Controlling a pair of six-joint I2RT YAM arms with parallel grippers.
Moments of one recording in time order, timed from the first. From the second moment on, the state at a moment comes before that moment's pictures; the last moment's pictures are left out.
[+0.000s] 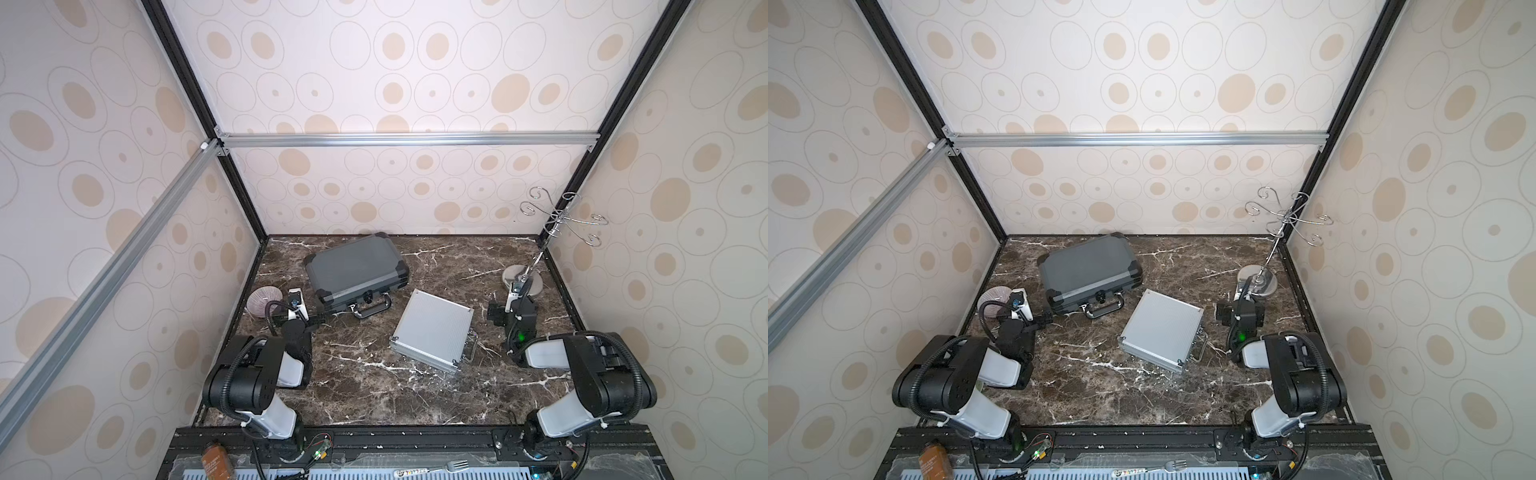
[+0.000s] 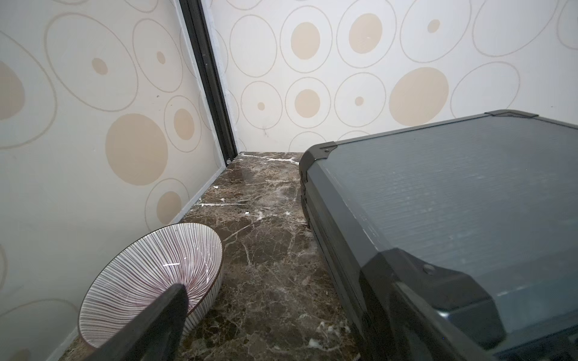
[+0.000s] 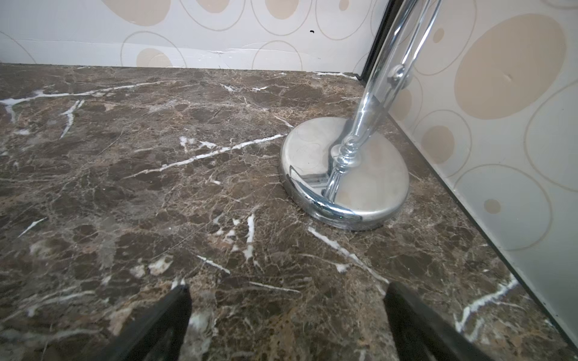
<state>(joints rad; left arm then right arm) -0.06 1.59 0.20 1.30 -0.30 0.06 0.09 1.56 0.39 0.75 0.32 0.02</state>
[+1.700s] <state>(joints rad) -0.09 1.20 0.38 0.85 -0.31 -0.09 0.09 1.33 0.66 0.21 0.22 0.11</state>
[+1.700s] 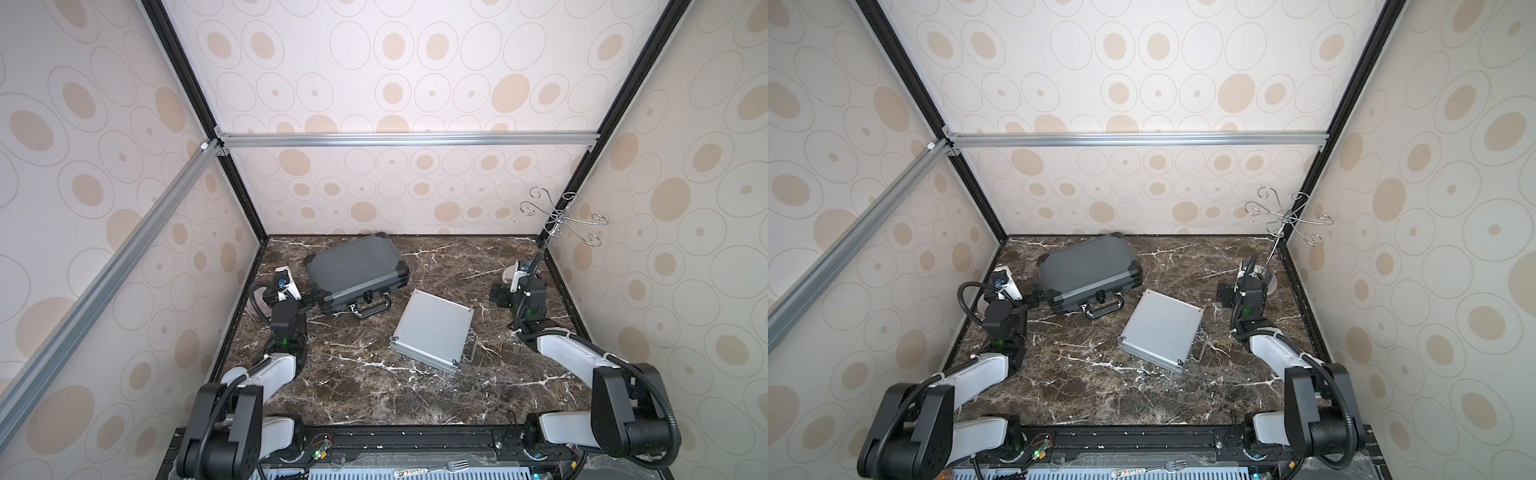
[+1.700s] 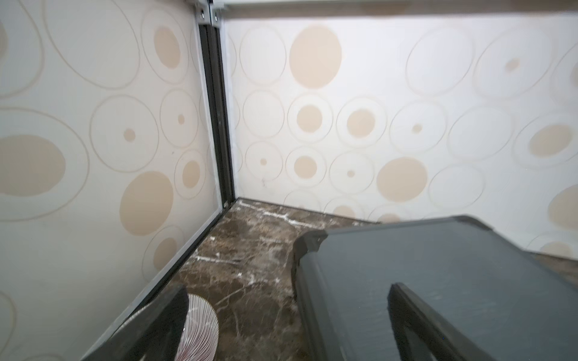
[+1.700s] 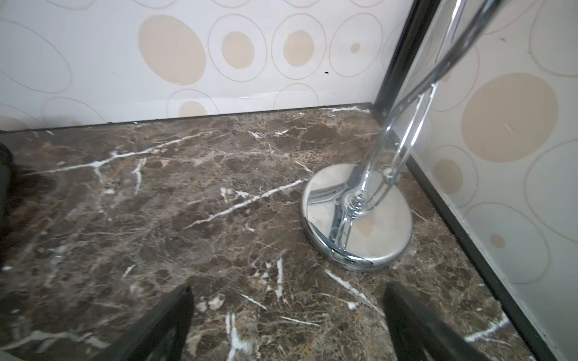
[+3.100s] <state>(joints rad) -0.63 1.83 0.88 0.40 0.08 -0.33 0.10 1.42 0.61 -0.03 -0.48 0.58</state>
